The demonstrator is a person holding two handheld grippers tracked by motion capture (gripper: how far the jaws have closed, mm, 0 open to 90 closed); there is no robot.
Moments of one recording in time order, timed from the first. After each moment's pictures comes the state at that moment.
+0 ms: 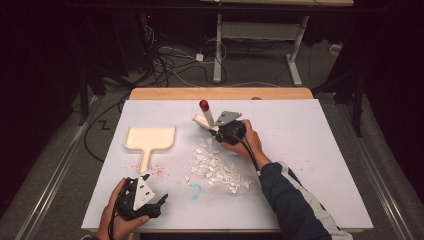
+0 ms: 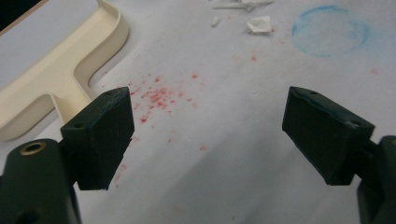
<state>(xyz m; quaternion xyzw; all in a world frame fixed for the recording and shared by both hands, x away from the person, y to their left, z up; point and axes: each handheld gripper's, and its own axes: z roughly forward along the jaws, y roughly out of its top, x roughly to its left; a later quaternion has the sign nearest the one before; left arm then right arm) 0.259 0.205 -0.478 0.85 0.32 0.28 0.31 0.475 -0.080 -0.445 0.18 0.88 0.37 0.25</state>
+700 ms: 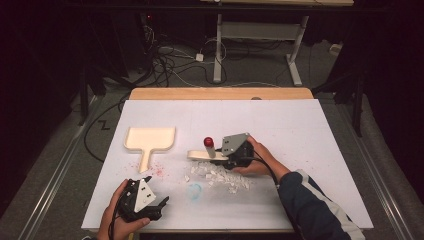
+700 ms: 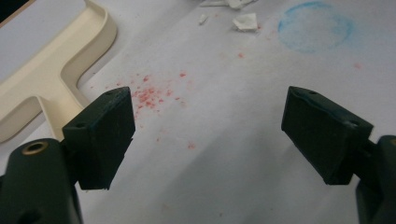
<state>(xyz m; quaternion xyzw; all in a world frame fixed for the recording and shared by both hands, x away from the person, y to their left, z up) 0.257 0.202 -0.479 0.86 0.30 0.27 0.31 0.409 -0.110 -0.436 -0.03 0.92 0.37 0.14</state>
